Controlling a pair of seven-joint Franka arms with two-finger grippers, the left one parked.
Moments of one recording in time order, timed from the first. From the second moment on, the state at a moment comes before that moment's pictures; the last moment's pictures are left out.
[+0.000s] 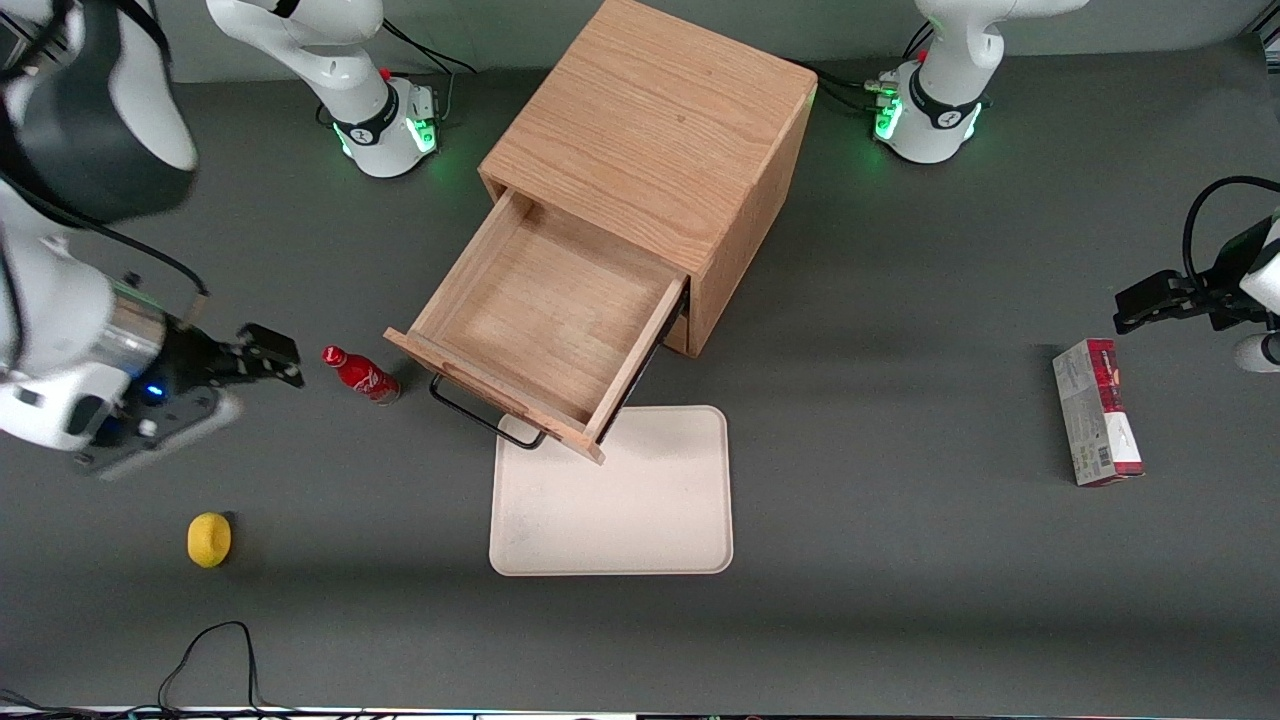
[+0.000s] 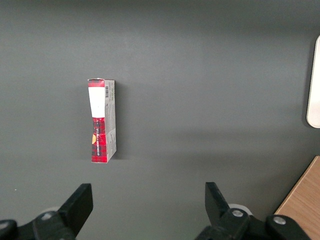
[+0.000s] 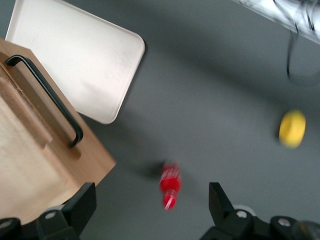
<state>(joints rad) -0.06 0.31 0.25 -1.25 -0.02 1.52 -0.15</state>
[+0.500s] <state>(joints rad) -0.06 -0.17 0.11 -1.86 -0.01 1.69 0.03</state>
